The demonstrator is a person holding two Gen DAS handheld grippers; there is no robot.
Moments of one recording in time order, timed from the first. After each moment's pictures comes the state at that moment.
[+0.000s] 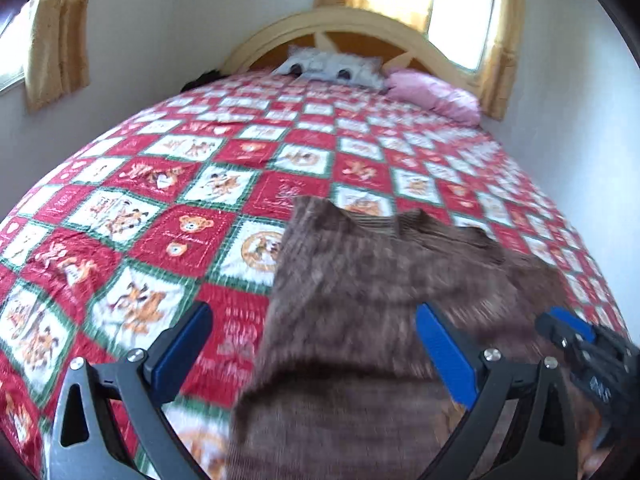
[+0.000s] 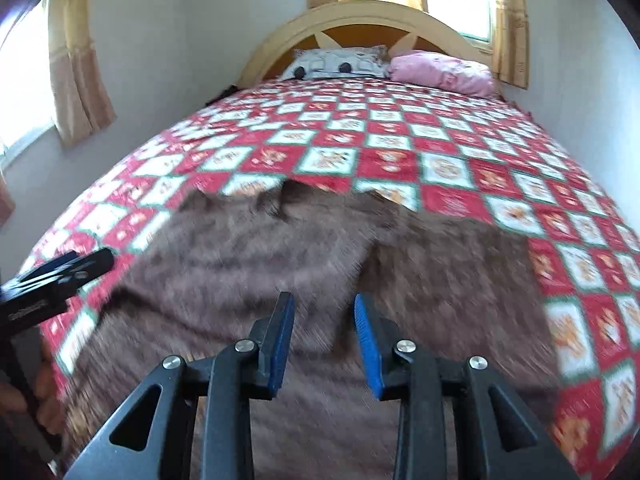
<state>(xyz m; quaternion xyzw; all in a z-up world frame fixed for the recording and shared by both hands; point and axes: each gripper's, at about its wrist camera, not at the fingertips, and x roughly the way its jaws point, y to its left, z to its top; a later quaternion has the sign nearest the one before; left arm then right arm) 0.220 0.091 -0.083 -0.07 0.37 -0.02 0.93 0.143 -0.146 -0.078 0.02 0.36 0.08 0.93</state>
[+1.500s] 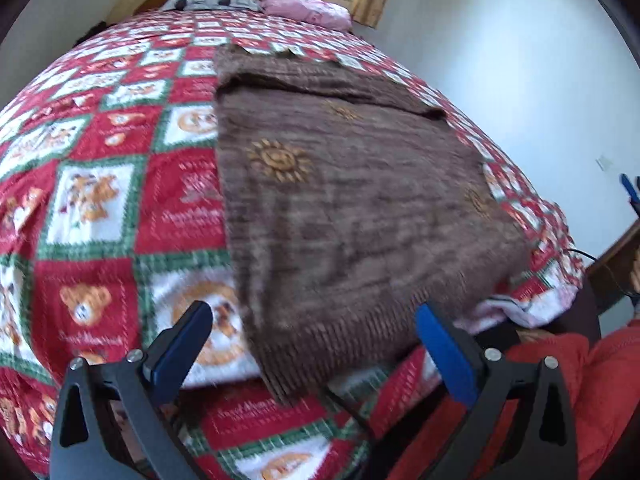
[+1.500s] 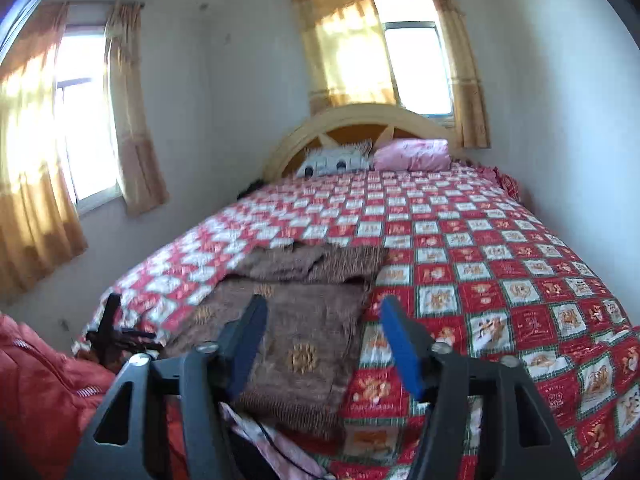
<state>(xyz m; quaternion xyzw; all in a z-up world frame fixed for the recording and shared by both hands) -0.034 0.162 -0.116 -0.03 0.47 -0.28 0.84 -0.283 -0.310 0.069 0.05 0.21 0.10 0.97</state>
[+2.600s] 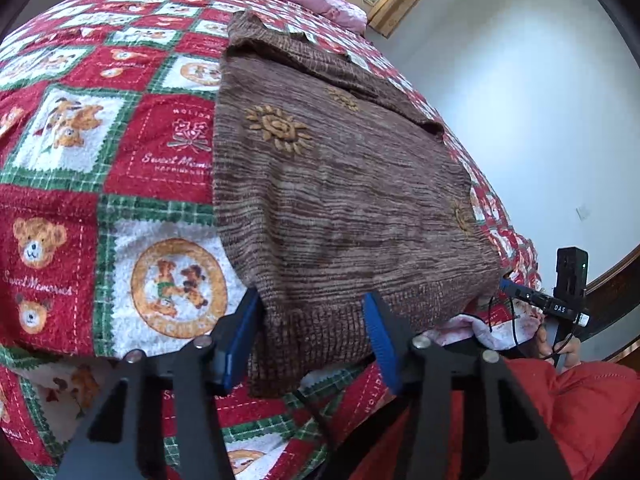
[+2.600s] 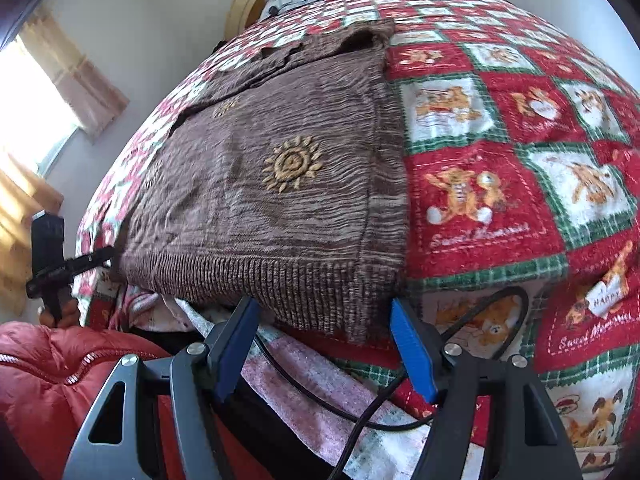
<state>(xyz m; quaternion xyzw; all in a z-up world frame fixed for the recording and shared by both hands) -0.035 0.171 -0.137 -0.14 0.49 -0.29 0.81 -0.191 -0.260 -0.133 0.15 0.49 0.10 0.85</state>
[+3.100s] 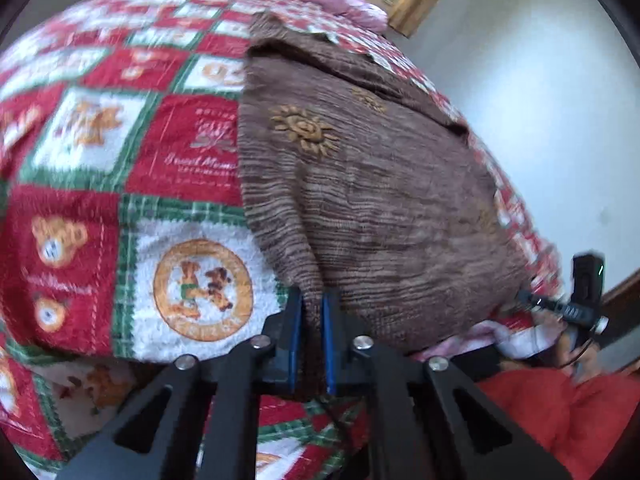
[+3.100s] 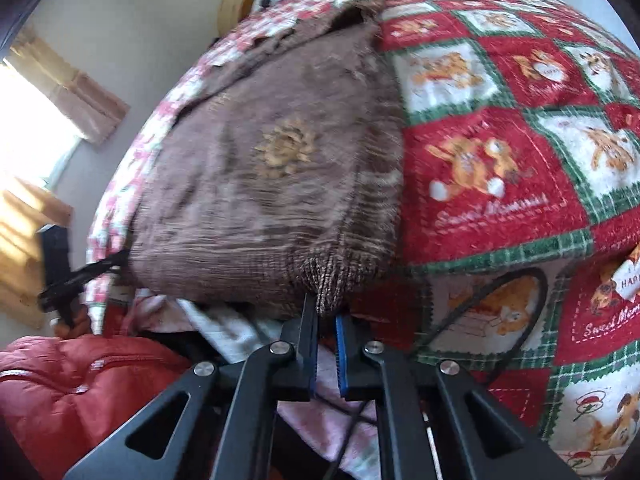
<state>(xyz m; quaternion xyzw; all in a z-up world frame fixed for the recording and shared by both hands) -0.031 0.173 -0.139 -0.15 0.51 -0.25 0.81 -0.184 -0.263 -0.145 0.19 0.50 0.13 0.83</state>
